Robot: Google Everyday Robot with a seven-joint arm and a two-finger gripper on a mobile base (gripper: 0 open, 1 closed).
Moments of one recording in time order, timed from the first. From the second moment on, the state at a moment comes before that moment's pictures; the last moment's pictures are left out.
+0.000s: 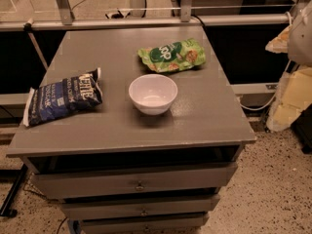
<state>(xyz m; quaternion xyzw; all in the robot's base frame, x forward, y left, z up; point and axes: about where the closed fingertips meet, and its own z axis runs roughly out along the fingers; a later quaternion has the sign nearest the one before) 0.438 -0.215 0.982 -0.60 0.78 -0.04 0.17</state>
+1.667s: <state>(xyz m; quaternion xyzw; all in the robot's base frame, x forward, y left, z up) 0.607 -0.192 0.981 -0.69 0.69 -0.05 0.22</state>
